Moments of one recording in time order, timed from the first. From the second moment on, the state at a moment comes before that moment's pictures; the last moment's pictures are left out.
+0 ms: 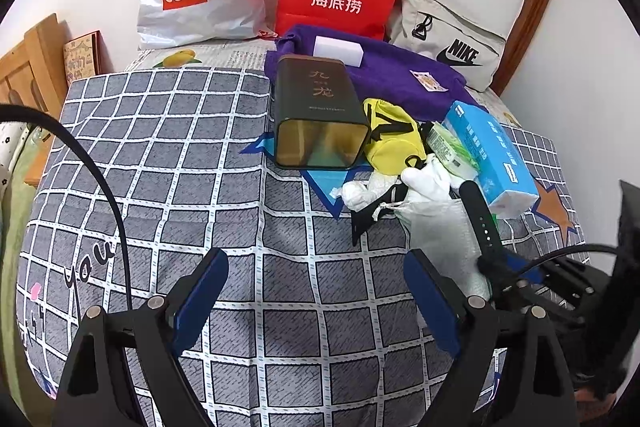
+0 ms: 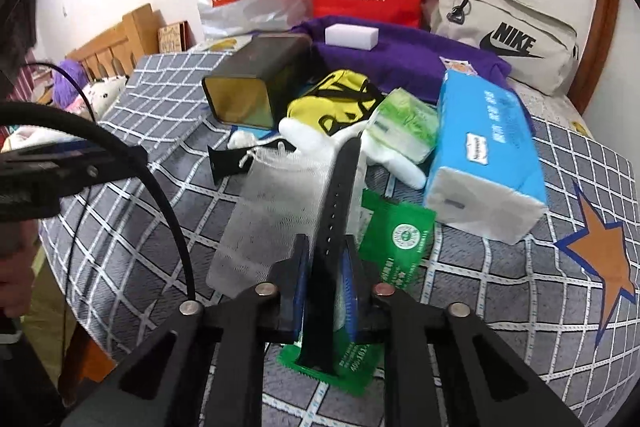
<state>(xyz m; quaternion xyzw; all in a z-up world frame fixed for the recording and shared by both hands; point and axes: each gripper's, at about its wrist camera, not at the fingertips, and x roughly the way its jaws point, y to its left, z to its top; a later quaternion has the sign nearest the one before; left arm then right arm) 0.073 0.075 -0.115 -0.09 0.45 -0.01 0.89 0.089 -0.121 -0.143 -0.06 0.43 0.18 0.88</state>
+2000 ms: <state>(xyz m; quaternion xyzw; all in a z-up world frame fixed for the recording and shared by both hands) 0.126 -0.037 -0.164 -0.03 0.49 -0.11 0.86 0.087 -0.230 -0.135 -0.01 0.44 0.11 0.89</state>
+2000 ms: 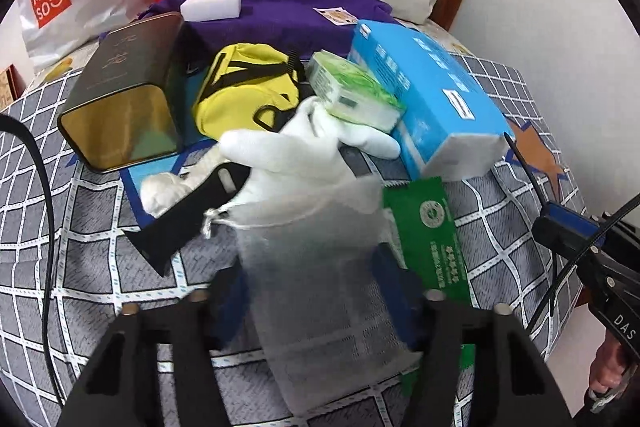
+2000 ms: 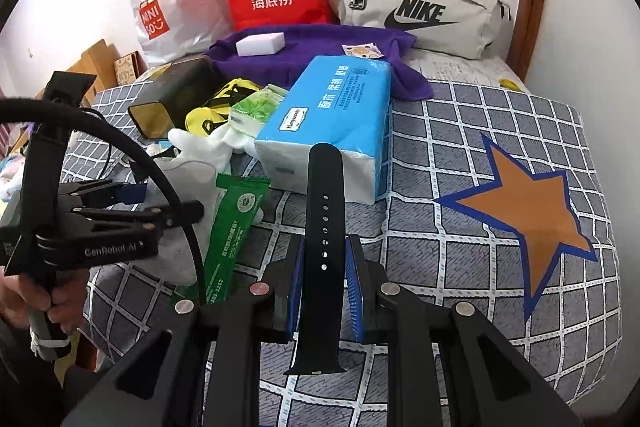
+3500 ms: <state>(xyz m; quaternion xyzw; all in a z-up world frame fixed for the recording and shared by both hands) 0.118 0.078 -0.116 -0.08 0.48 -0.09 0.87 0.121 -0.184 -0.096 -0.05 0.42 0.15 0.89</state>
